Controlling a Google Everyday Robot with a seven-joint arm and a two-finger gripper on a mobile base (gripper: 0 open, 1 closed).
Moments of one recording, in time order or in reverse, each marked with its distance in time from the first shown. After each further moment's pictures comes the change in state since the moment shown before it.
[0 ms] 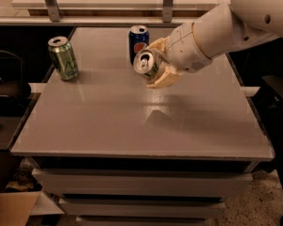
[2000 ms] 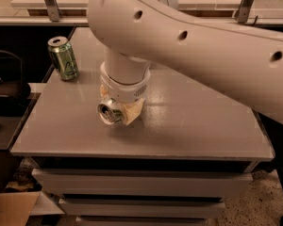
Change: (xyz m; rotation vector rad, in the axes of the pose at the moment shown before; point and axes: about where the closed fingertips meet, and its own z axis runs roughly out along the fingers) arm -0.032 0.076 0.082 -0.406 0.450 -0.558
